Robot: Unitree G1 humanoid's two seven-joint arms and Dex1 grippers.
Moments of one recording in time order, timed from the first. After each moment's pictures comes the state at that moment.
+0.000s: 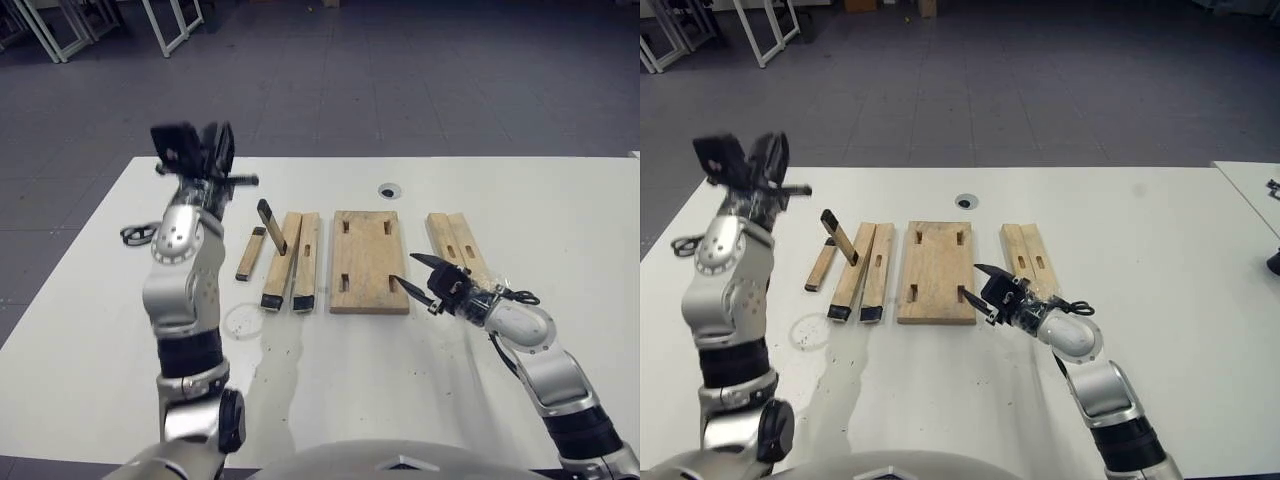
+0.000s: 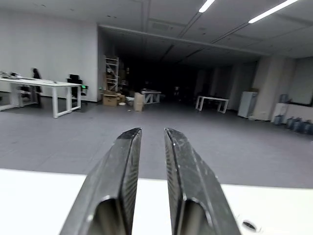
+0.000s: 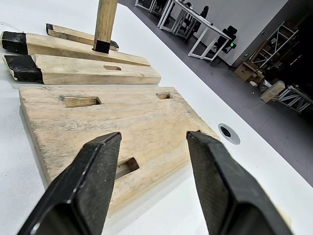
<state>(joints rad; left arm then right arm) -0.24 0.19 0.23 -0.33 -0.24 0.45 -0.07 0.02 -0.49 0.21 -0.27 -0.05 0.09 0.60</state>
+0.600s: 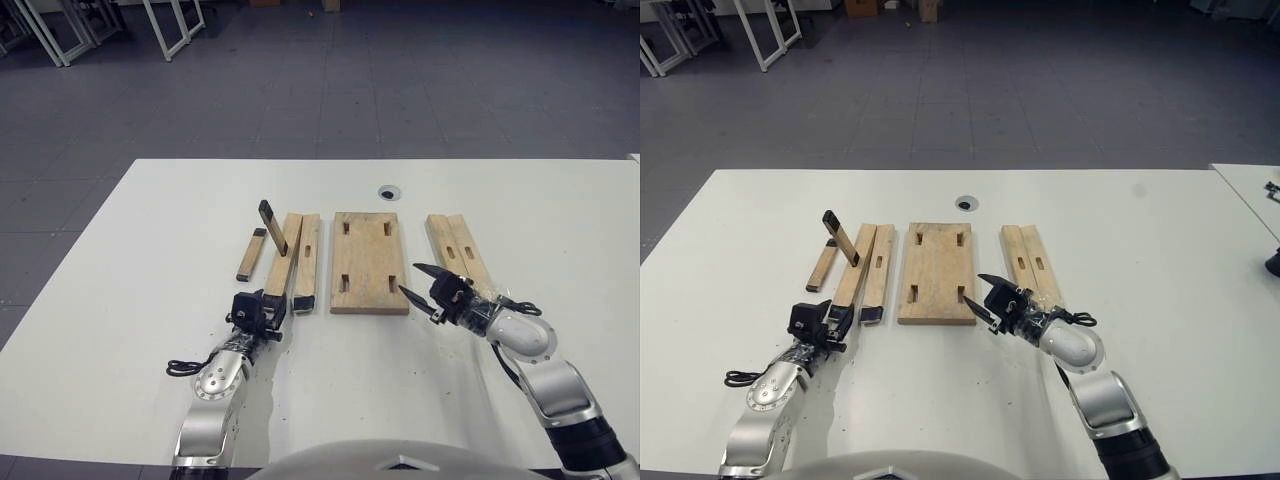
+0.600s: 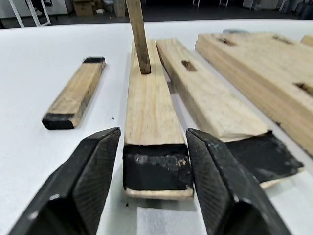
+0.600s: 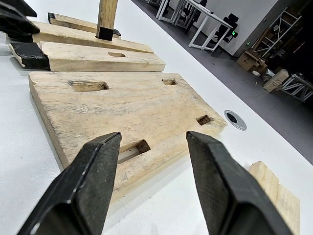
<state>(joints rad) 0.30 0.18 -0.01 -0.18 -0.10 0.22 -0.22 0.06 -0.49 0.21 -0.27 -0.05 0.09 0.59</state>
